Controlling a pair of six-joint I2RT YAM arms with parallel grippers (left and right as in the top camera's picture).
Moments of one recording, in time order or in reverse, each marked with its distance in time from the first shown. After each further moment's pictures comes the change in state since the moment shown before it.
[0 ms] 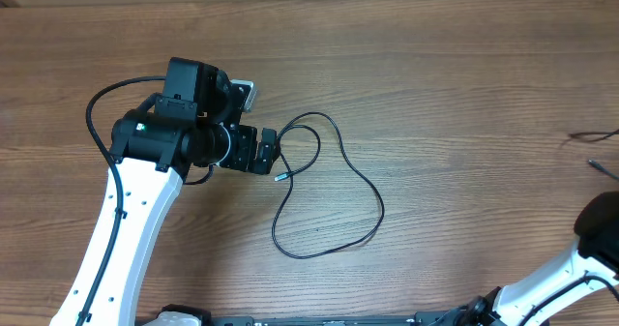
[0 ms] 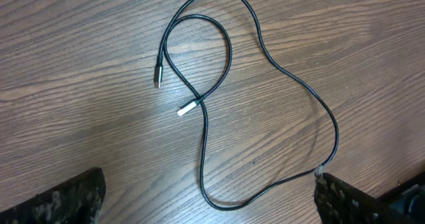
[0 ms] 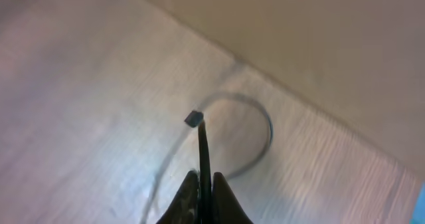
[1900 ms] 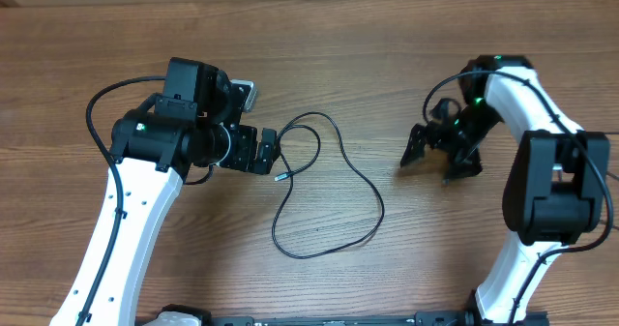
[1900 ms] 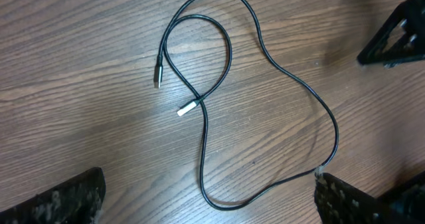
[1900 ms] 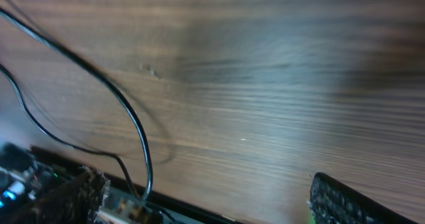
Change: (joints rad) left arm 0.000 0.000 0.000 0.000 0.000 0.000; right arm 0.653 0.024 -0.822 -0.117 -0.711 -0.230
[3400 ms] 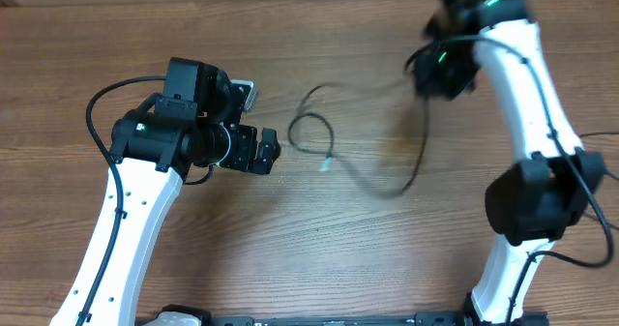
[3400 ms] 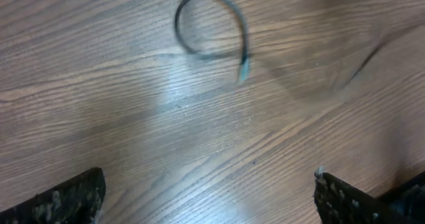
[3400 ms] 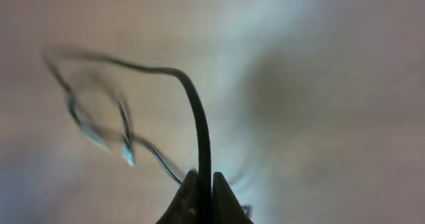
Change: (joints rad) left arm 0.000 0.000 0.000 0.000 0.000 0.000; right arm 0.103 0.013 0.679 -0.063 0.237 0.143
